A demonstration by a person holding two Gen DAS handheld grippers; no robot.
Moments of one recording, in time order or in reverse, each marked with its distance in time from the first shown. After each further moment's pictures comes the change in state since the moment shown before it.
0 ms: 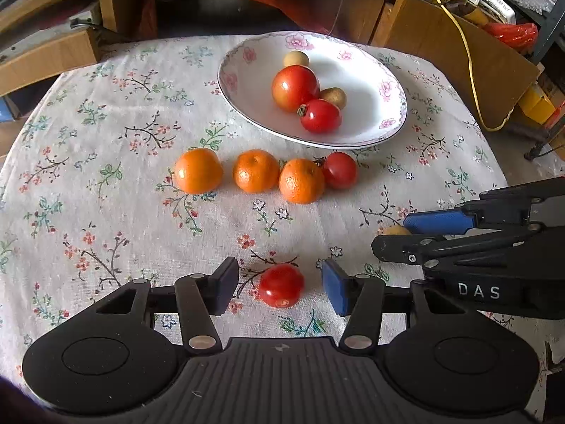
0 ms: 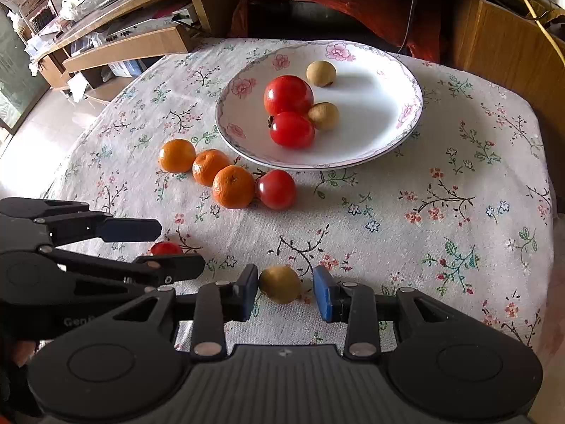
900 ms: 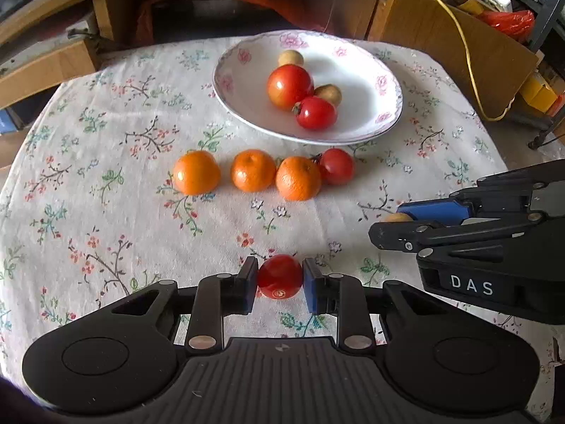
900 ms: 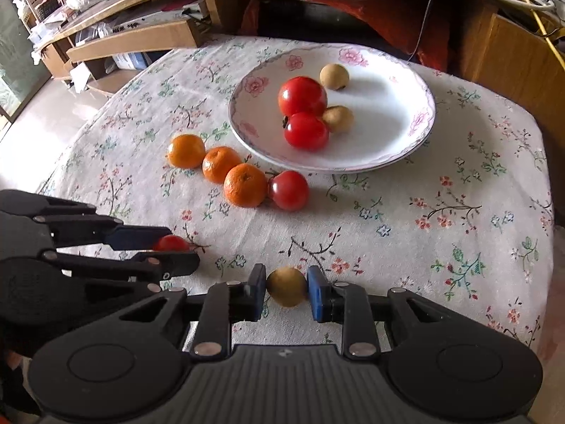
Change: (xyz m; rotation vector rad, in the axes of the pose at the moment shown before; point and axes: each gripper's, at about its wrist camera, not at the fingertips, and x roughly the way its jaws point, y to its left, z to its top) left arm -0.004 -0.009 -0.004 0.034 0.000 0.028; right arm 0.000 0.011 0.002 -0.037 -0.016 -0.017
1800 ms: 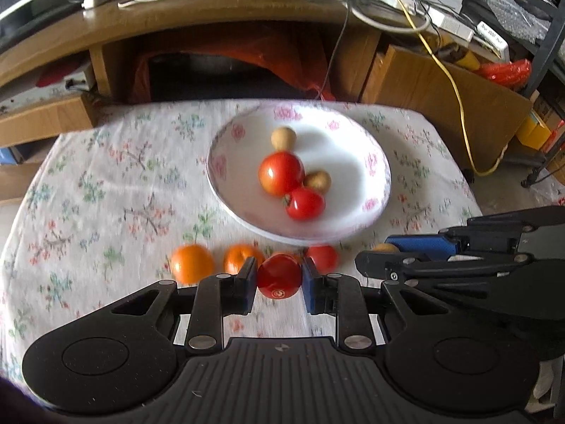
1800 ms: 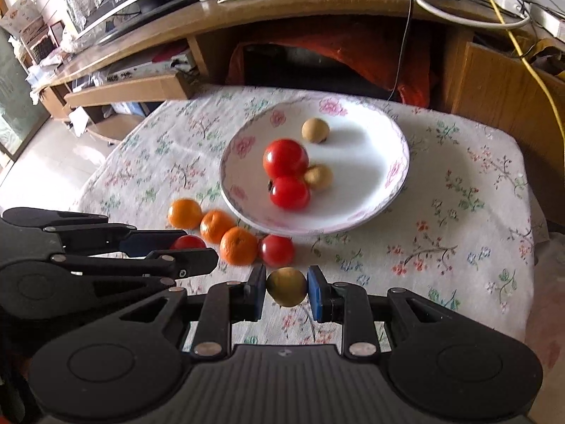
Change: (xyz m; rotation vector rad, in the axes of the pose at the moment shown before) left arm -0.016 -0.004 0.050 -0.027 -0.120 -0.013; right arm -0.025 -0.015 0.026 0.072 -0.100 0.010
